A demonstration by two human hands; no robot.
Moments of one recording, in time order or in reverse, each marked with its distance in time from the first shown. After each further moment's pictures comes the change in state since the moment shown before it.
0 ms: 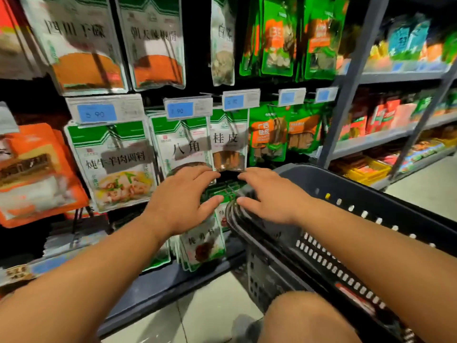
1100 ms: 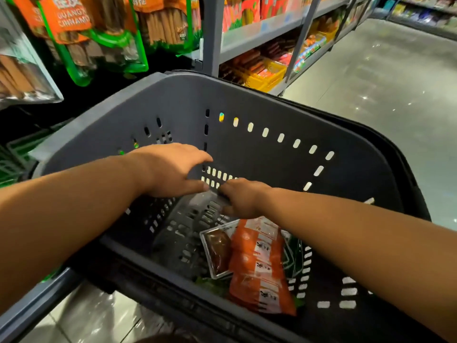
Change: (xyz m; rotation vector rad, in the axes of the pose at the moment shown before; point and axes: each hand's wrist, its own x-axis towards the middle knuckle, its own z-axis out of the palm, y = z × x) left_hand 0.174 0.163 0.192 -0.088 -0.649 0.529; right_hand -0.083 0.227 0.185 0.046 -0.536 0.416
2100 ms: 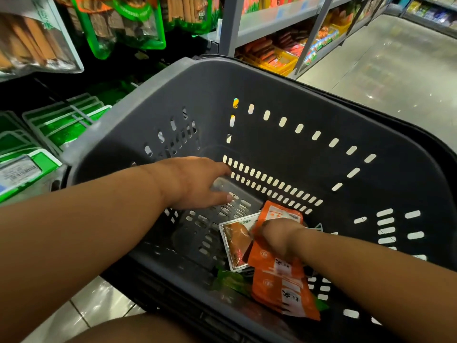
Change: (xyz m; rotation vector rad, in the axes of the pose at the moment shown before) left_hand -0.032 0.035 0.029 -0.198 -0.103 0.008; right_hand -0.072 0.006 0.087 -0.026 -0.345 0.153
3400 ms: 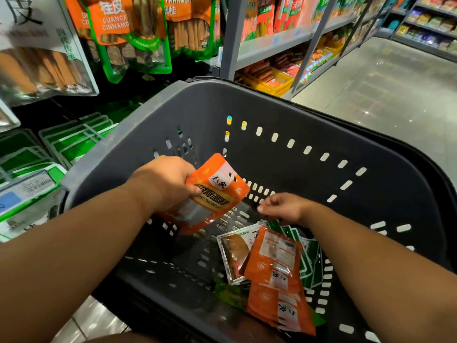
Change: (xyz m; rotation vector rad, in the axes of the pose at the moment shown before) left_hand -0.024 -0.023 -0.011 -0.212 0.197 -0.318; right_hand 0.013 0.051 -0.049 0.940 0.187 0.044
